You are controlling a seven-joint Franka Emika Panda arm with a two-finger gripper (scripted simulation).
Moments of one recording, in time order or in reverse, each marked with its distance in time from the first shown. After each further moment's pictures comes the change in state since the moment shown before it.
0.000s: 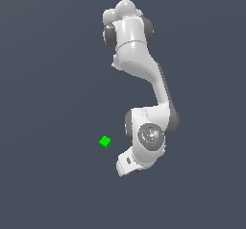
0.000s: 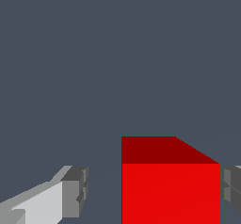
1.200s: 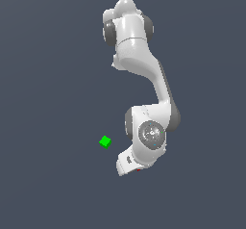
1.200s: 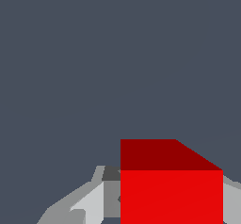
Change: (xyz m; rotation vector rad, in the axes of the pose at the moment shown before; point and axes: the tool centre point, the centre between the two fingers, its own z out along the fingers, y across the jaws) arm 0.000 0.000 -0.012 0.001 -0.001 0.000
